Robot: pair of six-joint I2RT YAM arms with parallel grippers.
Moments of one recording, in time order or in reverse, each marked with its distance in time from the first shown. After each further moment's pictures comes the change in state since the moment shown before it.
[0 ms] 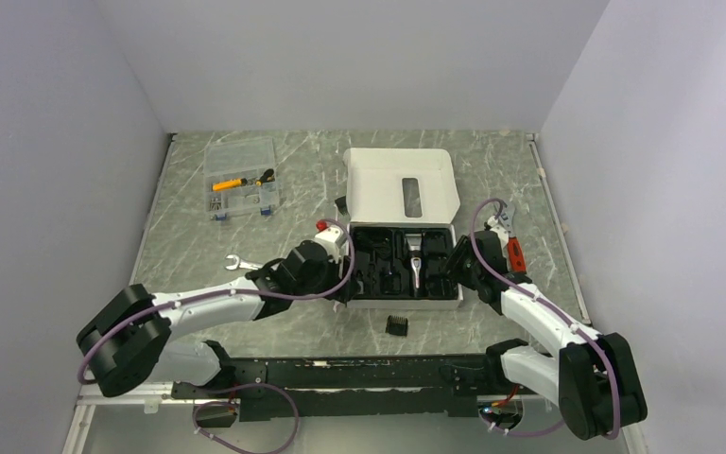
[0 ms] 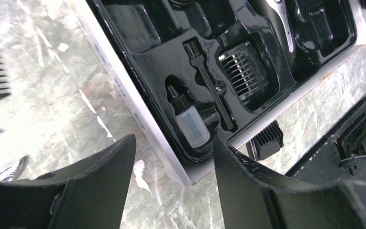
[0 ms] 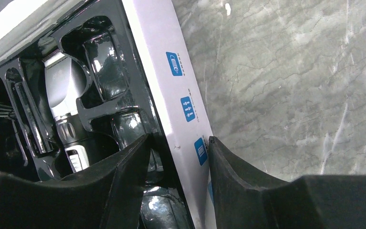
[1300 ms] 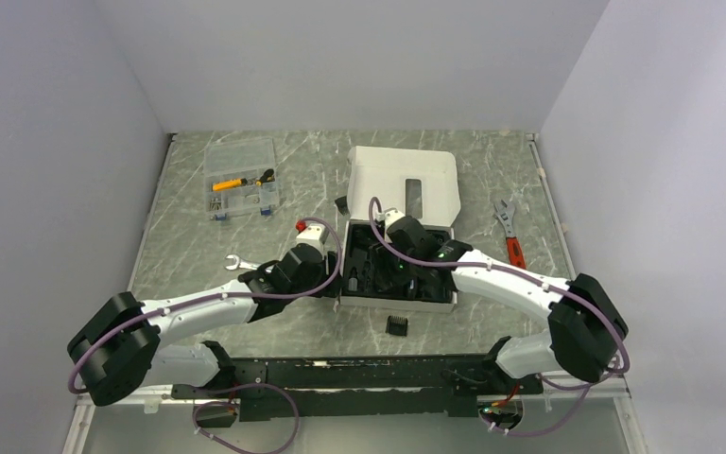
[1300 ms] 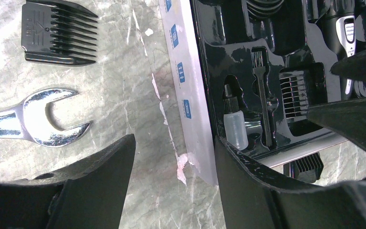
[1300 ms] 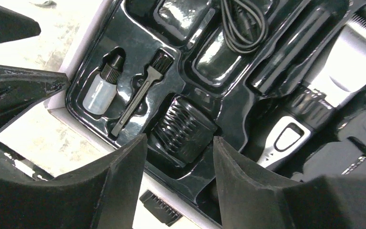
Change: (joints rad) left arm 0.018 -0.077 -0.026 -0.131 -0.241 -0.121; right arm 0.534 0.284 0.428 -0.226 -0.074 -0.402
